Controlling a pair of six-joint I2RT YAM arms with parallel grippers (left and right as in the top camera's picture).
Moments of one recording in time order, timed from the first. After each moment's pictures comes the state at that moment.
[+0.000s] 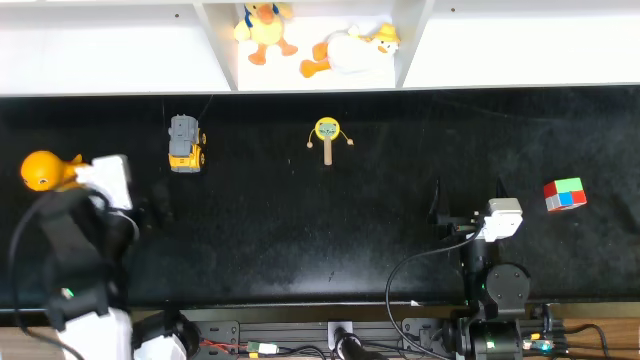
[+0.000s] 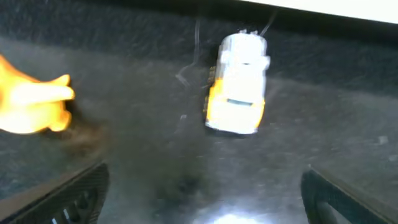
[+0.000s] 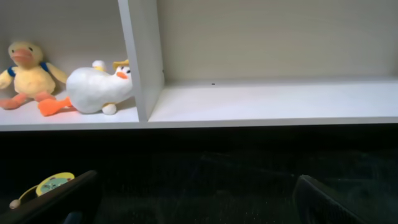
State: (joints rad) left arm 0.39 0.79 0.64 -0.62 0.25 0.13; right arm 0.04 0.01 0.02 -0.02 0.00 0.06
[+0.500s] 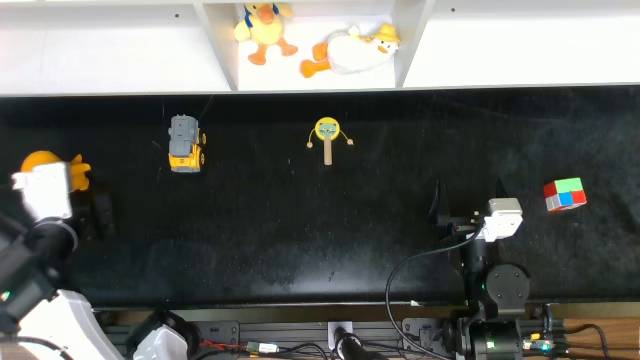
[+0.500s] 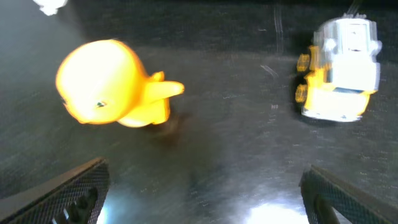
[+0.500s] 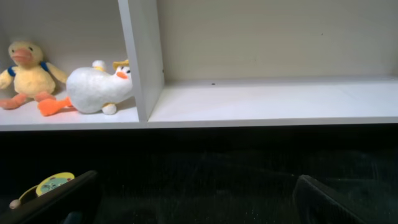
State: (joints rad) left arm 0.84 0.90 0.77 -0.72 0.39 0.53; right arm 0.04 0.01 0.02 -0.02 0.00 0.06
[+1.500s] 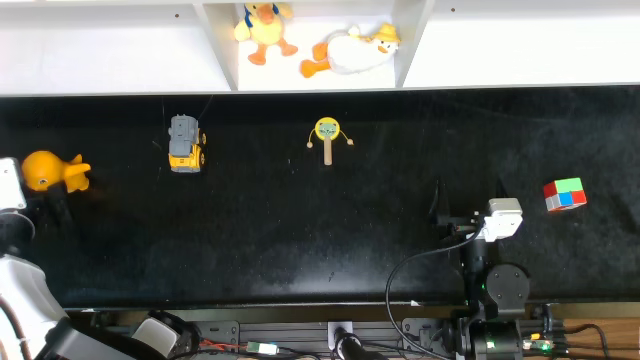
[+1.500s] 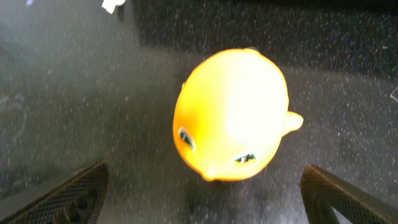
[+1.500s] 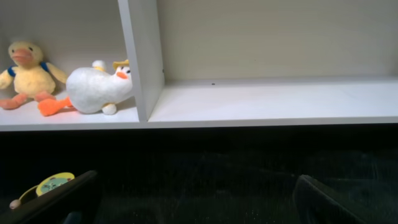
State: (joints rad) left arm 0.97 1.29 0.77 -0.30 0.44 0.60; right arm 0.04 0.01 0.02 -0.02 0.00 0.06
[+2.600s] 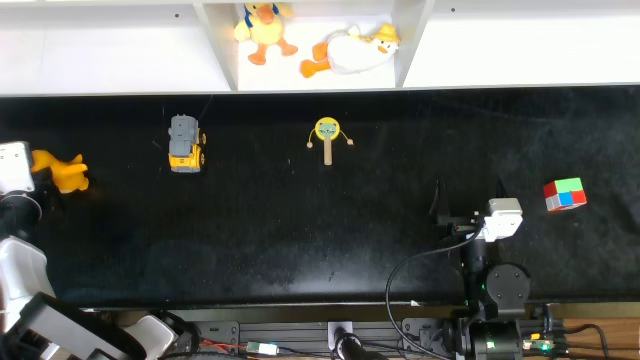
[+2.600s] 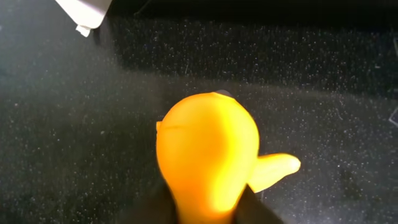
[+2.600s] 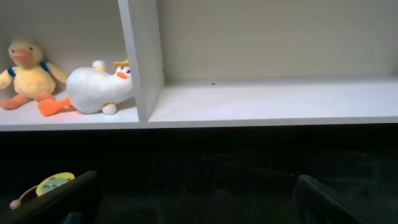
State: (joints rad) left arm 0.90 1.41 0.77 -0.14 0.47 0.55; right arm 0.04 0.01 0.02 -0.02 0.00 0.06
